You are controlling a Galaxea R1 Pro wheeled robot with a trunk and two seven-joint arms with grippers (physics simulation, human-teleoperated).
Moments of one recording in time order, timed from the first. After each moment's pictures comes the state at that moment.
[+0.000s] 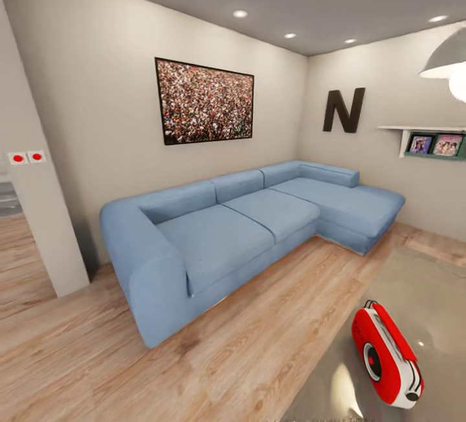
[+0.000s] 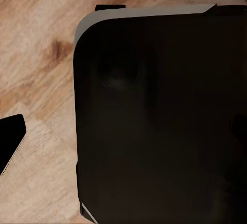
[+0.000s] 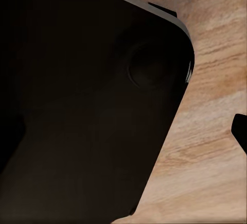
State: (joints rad) left arm 0.01 0.00 0.01 -0.03 0.00 -0.05 0.00; right arm 0.00 0.01 0.34 0.00 -0.02 -0.04 0.01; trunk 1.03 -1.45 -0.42
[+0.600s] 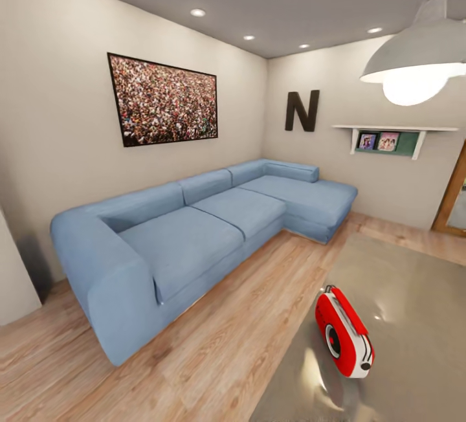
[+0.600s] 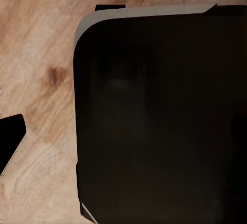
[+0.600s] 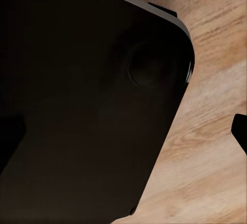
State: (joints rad) left arm 0.01 0.00 0.01 -0.03 0.00 -0.05 0.00; right arm 0.00 0.01 0.34 0.00 -0.02 -0.04 0.01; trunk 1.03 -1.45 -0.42
